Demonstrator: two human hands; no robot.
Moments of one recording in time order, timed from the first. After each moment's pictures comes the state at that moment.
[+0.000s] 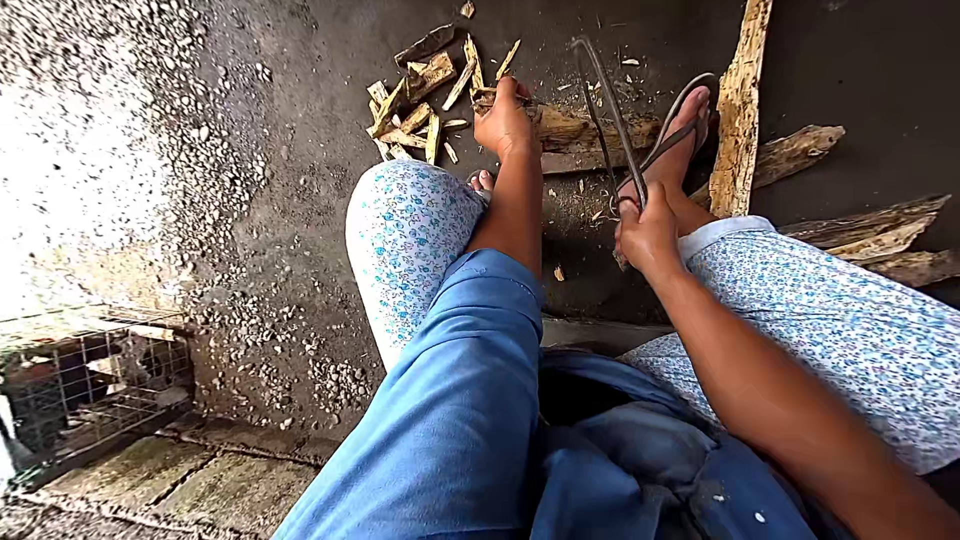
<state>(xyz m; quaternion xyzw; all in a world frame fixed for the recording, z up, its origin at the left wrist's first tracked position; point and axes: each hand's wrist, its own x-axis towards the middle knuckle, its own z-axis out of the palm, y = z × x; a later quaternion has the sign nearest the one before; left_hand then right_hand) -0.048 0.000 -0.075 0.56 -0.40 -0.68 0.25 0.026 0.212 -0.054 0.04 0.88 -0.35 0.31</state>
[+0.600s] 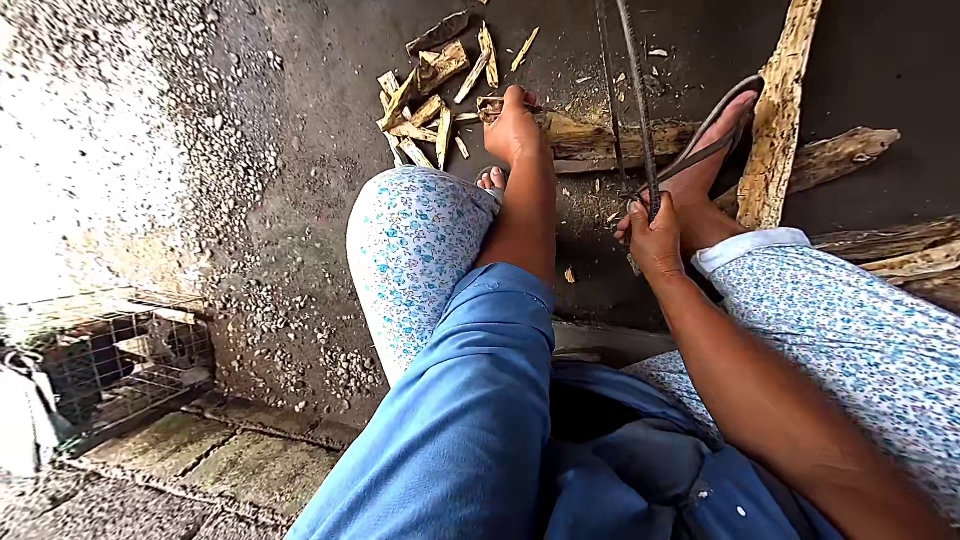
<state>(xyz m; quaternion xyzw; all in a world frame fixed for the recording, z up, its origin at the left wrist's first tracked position) -0.049 -0.004 -0.082 0.63 -0.39 -0.64 0.21 0.026 0.219 -0.127 0.03 0.84 -0.48 0.25</state>
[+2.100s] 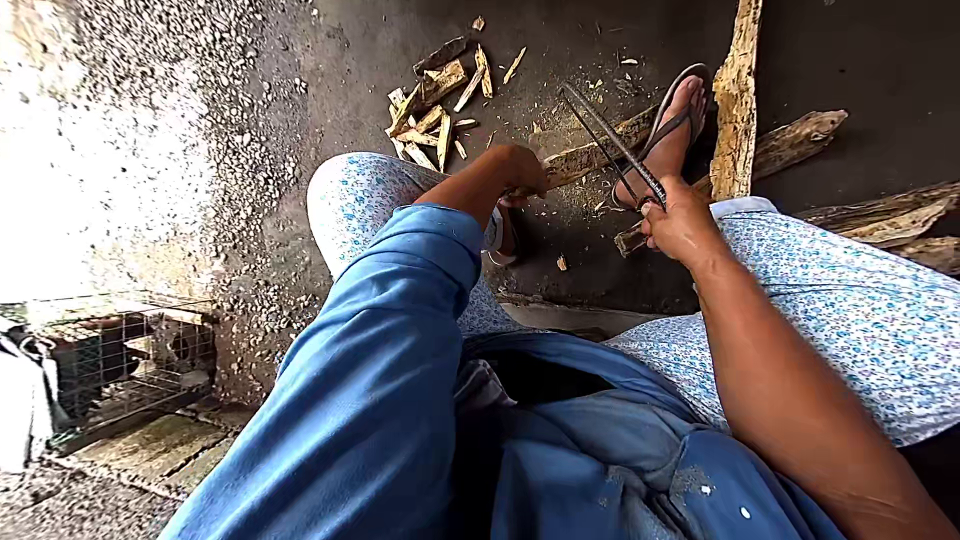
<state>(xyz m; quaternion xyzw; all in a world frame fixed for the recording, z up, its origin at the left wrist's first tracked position) 0.012 0.006 -0.023 0.22 -0.79 -0.21 -0.53 0.026 0.269 -0.038 -0.02 0.88 -0.30 0.37</state>
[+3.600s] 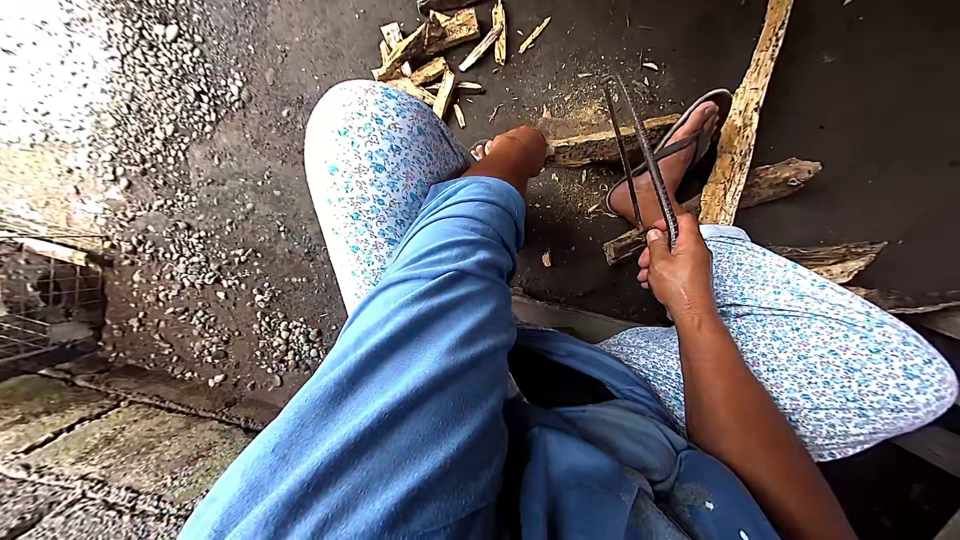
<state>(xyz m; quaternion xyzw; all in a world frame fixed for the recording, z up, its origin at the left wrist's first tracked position) 0.013 -0.012 -0.085 0.11 -0.88 -0.13 -0.45 0.069 0.261 -0.017 0.02 0.91 -0.30 0.30</state>
